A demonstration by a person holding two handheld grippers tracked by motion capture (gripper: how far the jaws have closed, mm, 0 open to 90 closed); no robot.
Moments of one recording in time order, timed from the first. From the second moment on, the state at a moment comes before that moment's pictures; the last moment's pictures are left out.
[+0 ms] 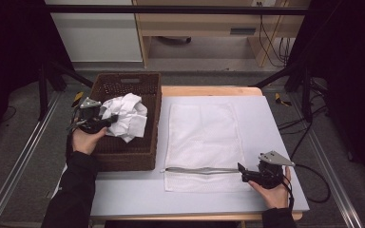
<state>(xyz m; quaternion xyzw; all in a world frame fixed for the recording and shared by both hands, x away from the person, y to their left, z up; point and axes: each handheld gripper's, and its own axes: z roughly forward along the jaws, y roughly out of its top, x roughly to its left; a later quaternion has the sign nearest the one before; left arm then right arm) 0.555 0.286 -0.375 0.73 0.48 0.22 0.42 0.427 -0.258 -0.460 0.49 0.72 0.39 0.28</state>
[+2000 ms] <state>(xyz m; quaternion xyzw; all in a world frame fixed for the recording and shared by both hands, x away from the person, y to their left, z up) 0.409 0.233 -0.191 0.58 0.30 0.35 0.67 0.425 -0.260 -0.456 0.49 0.72 0.40 0.29</state>
